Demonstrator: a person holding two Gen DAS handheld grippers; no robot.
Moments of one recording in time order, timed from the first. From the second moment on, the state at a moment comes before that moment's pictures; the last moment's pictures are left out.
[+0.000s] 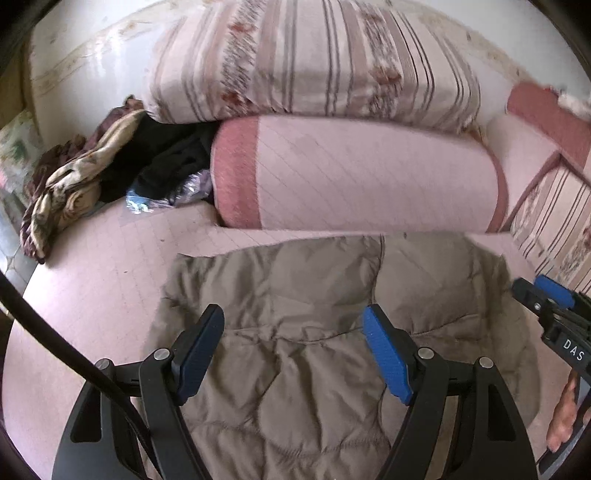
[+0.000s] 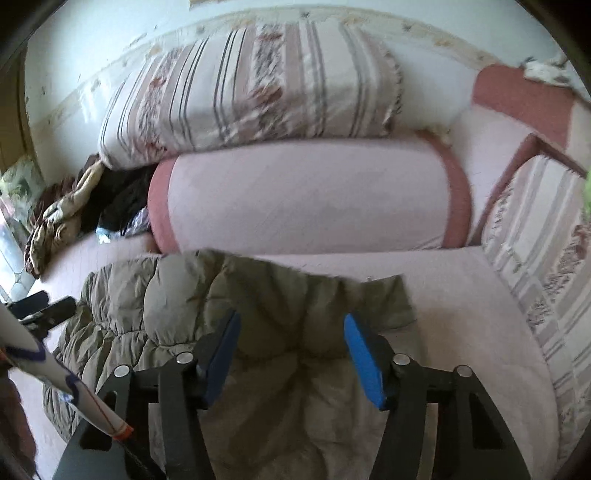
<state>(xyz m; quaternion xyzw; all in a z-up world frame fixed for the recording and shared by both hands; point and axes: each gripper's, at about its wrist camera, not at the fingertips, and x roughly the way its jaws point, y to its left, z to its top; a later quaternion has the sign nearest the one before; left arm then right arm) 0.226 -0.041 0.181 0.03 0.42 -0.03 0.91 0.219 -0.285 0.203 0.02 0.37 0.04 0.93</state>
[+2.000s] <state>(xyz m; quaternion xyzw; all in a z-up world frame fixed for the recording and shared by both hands) 0.171 0.159 0.123 -0.18 0.47 -0.06 0.86 0.211 -0.441 0.120 0.16 0.49 -0.03 0.86</state>
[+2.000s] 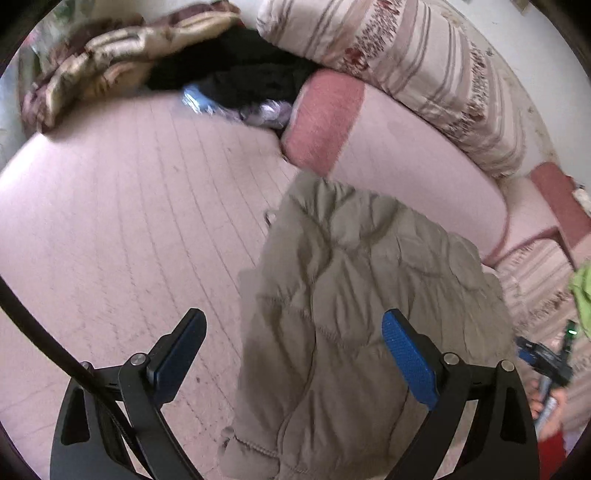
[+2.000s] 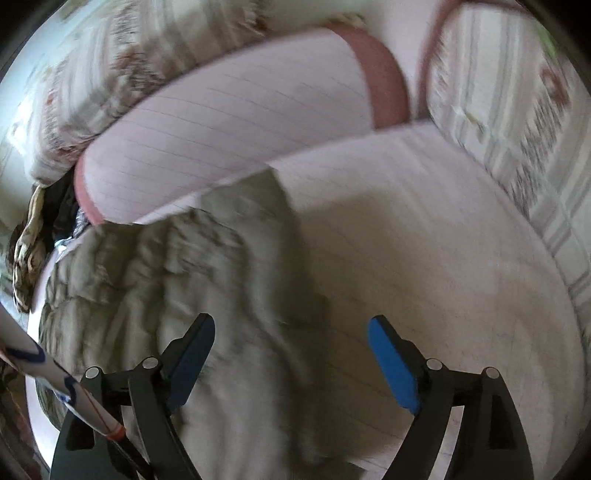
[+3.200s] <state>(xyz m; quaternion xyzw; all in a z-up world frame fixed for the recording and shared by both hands) 0.126 0.135 0.080 -0.23 0.54 -0.15 0.80 0.186 -0.434 0.040 0.35 0.52 0.18 0.76</state>
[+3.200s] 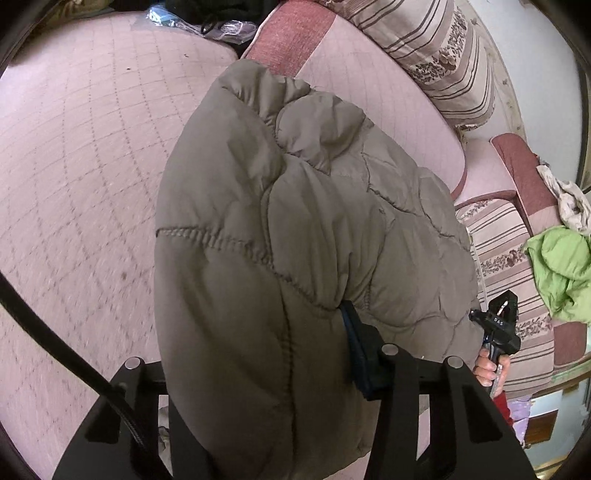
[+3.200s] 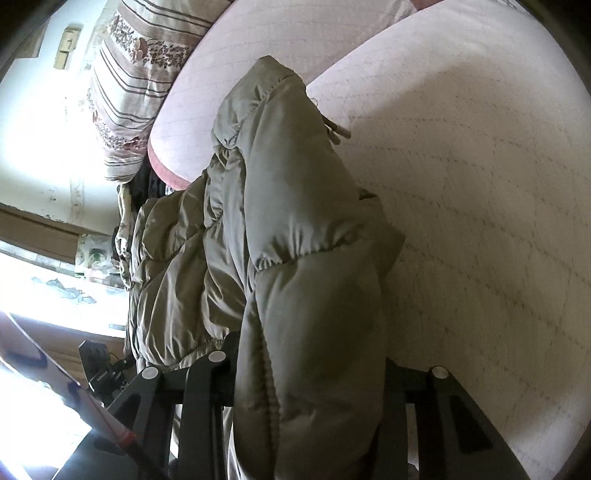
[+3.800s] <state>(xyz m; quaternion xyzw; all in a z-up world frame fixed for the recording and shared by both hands) 0.153 0.115 0.084 -0.18 0.55 -0.09 0.81 0.188 -0.432 0.041 0.32 0.51 0.09 0.79</state>
